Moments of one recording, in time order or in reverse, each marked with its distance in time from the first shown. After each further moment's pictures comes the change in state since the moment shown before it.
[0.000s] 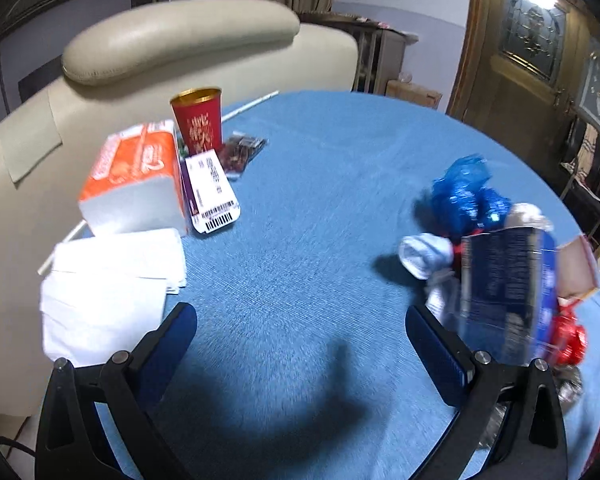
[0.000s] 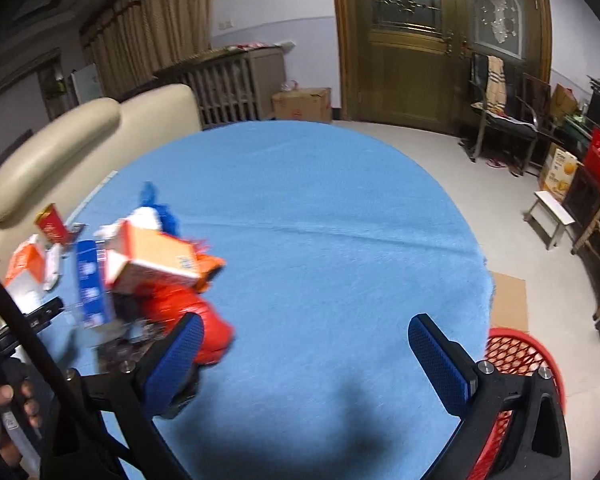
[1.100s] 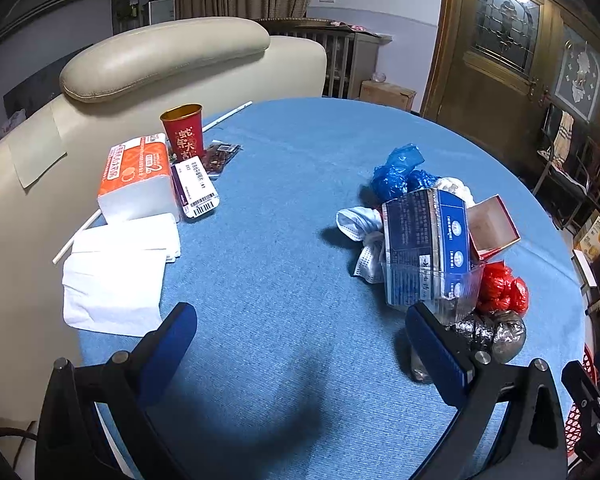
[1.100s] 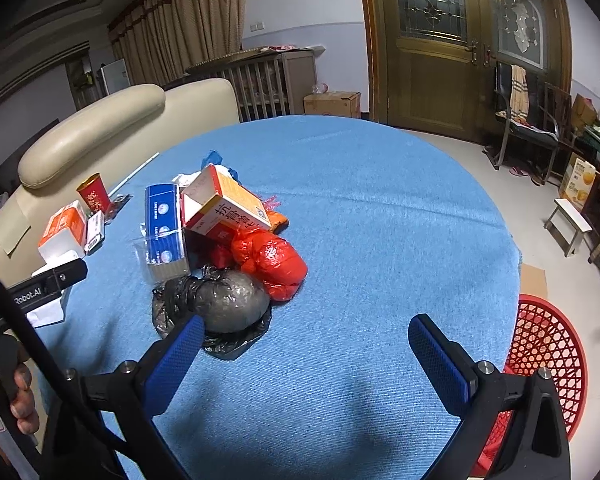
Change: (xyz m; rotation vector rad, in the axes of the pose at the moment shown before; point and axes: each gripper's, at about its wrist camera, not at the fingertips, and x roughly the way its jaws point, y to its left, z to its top) left arm -0.060 -0.025 -0.022 0.042 0.001 -0.057; right arm -0.024 0.041 -0.053 -0.044 -0.022 0.068
